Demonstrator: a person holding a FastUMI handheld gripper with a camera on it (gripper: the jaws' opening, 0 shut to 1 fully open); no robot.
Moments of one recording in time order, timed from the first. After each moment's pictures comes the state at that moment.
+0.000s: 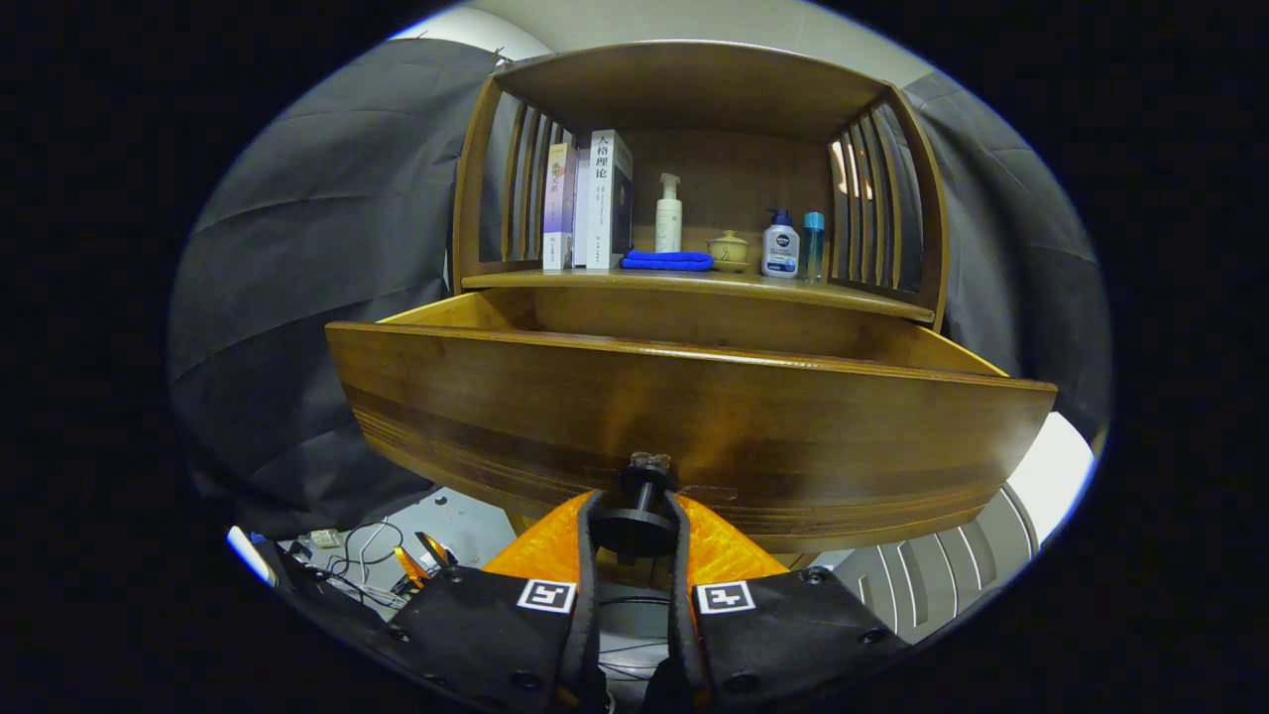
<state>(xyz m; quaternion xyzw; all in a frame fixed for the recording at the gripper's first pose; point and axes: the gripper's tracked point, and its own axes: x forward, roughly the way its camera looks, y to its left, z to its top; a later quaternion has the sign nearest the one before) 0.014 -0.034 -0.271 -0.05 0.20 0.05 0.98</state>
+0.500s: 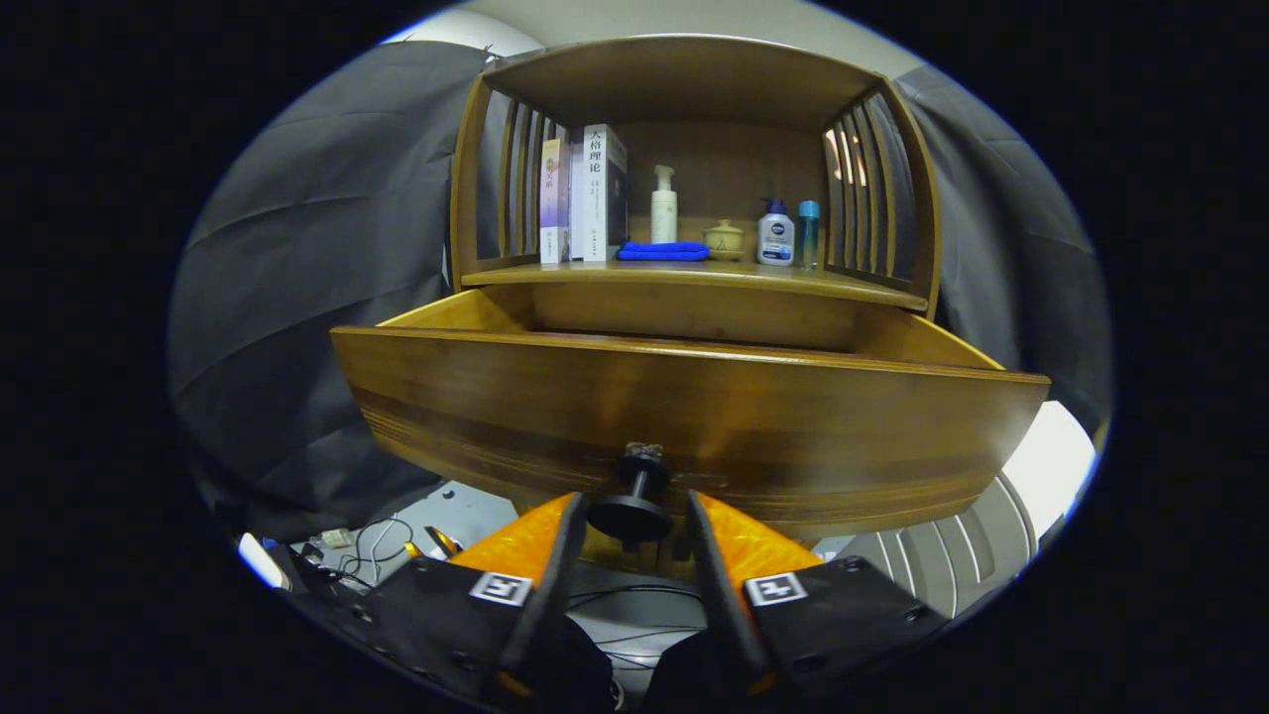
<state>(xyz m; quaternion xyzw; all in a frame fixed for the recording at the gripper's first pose) -0.002 -0.041 -0.262 -0.05 0.22 0.05 0.97</state>
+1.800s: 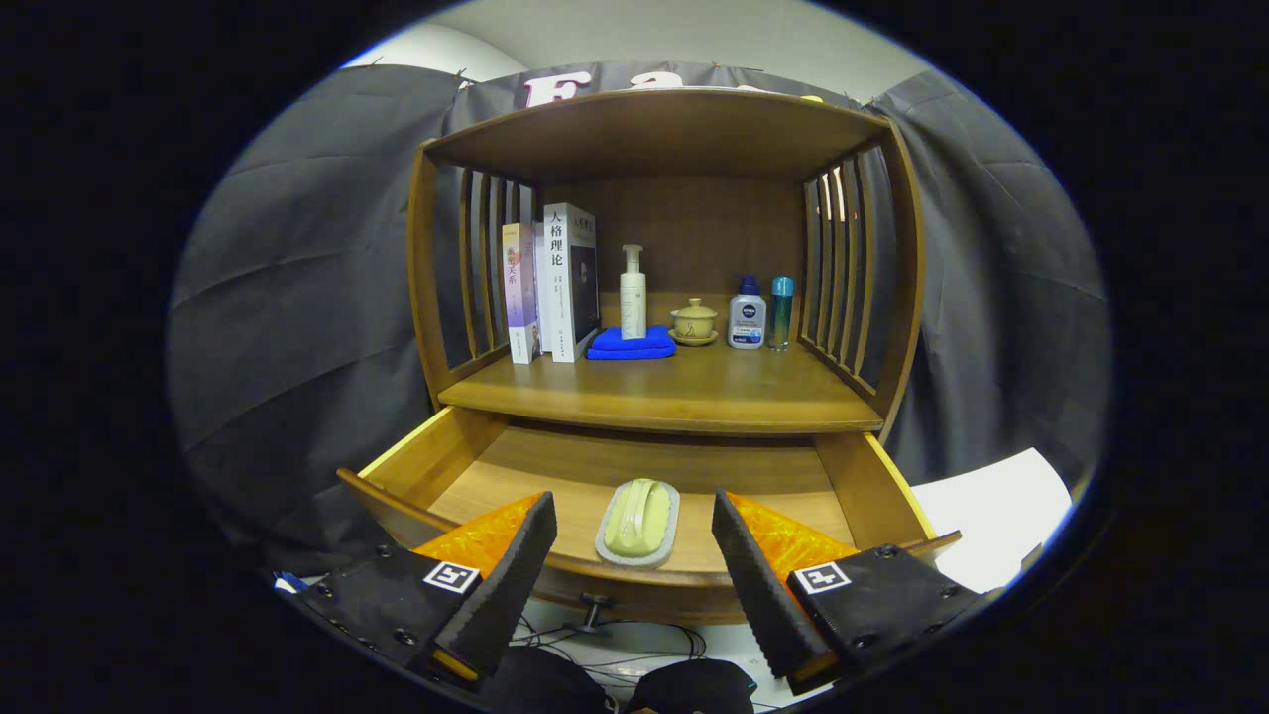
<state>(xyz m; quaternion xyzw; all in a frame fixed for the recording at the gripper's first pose) 0.057 -0.068 -0.123 -0.02 0.20 0.04 0.98</state>
